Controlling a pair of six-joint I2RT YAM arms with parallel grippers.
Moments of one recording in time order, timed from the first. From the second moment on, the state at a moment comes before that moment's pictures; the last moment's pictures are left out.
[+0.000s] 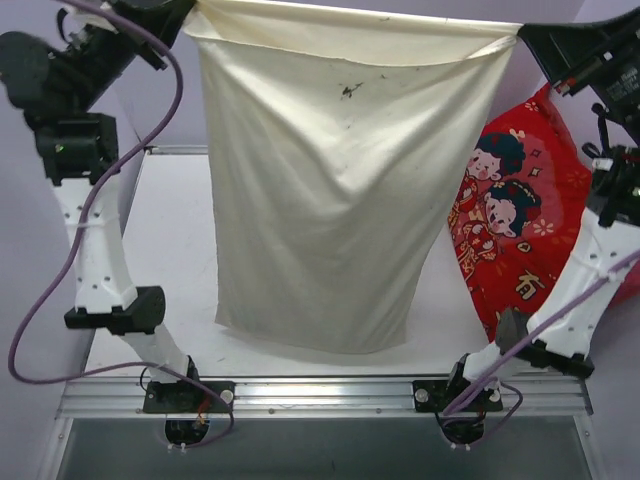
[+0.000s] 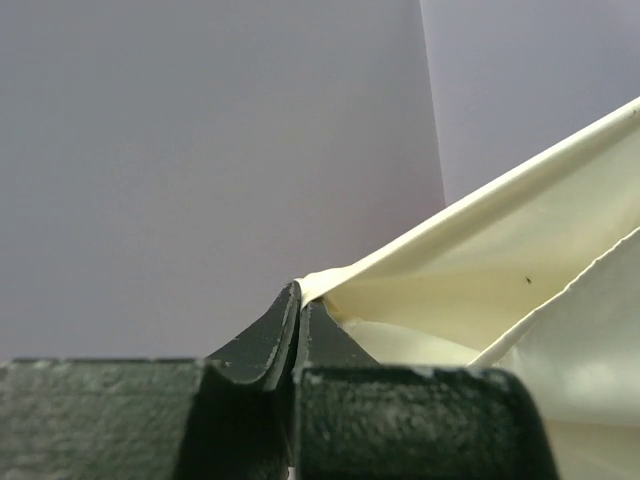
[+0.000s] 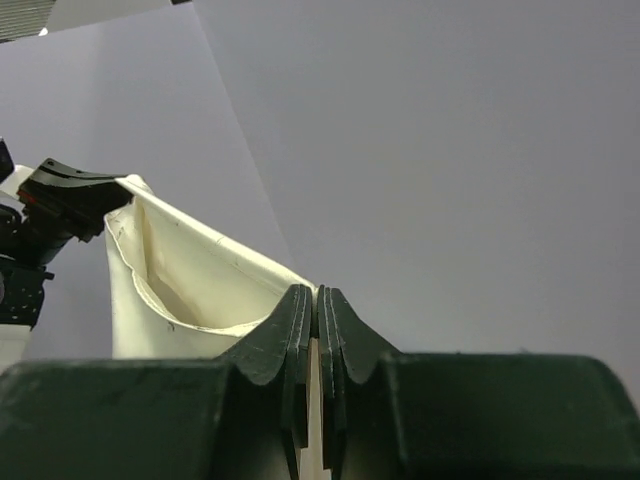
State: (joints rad) left arm 0.04 1.69 2.54 -0.10 0.77 -0.32; right arm -0.39 1.48 2.36 -0.16 -0.93 0.86
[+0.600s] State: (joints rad) left arm 0.13 1.94 2.62 0.03 0.22 -0.29; right arm -0.57 1.59 2.43 -0.04 -0.33 0.69
